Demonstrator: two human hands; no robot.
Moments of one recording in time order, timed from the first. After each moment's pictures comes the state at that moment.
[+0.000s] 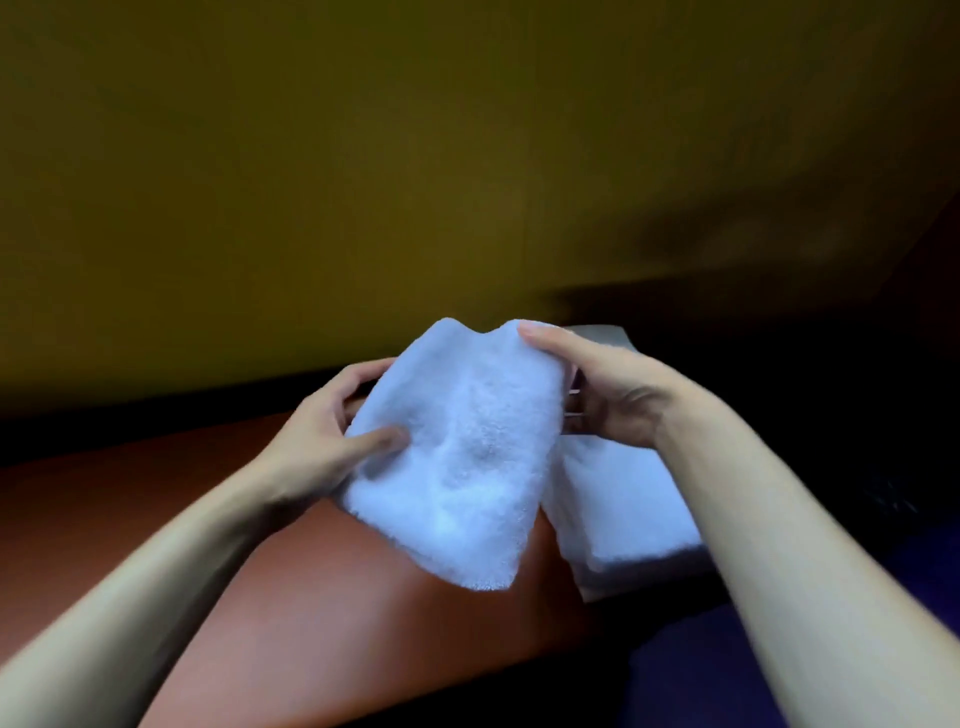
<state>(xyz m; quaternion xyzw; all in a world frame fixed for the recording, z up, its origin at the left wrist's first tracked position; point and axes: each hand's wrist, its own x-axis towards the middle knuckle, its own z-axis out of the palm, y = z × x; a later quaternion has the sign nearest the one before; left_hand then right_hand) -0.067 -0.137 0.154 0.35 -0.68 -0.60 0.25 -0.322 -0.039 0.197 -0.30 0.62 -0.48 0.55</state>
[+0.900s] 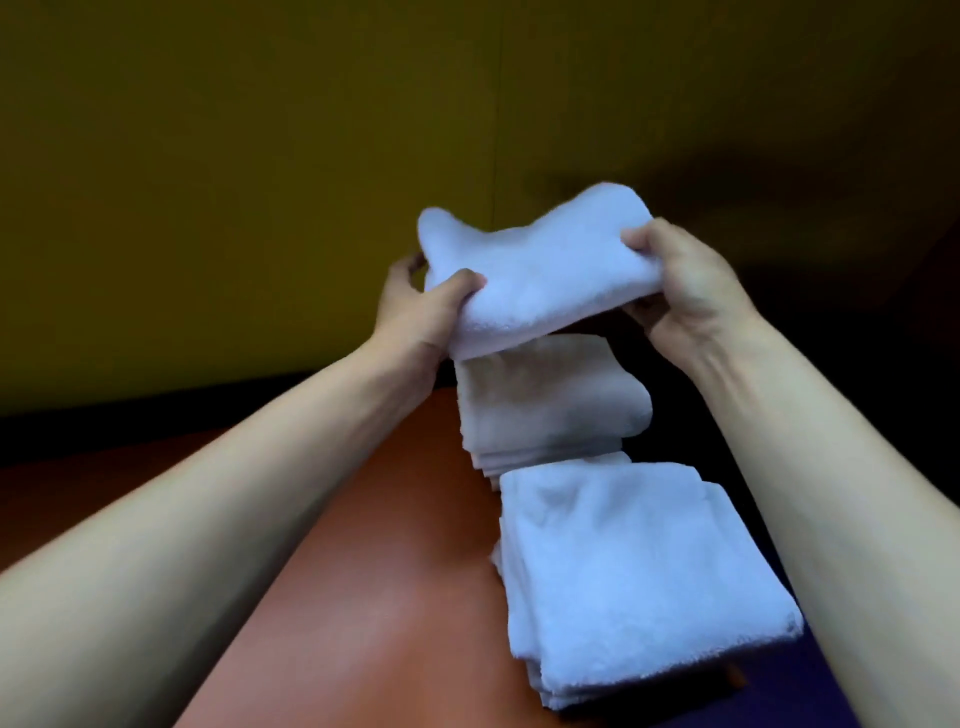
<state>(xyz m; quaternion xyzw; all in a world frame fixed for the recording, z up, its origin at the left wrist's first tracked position) -0.283 -0.208 0.154 0.42 -0.51 -0.63 0.41 -0.473 -0.118 0.179 -0.21 0.56 -0.73 0.33</state>
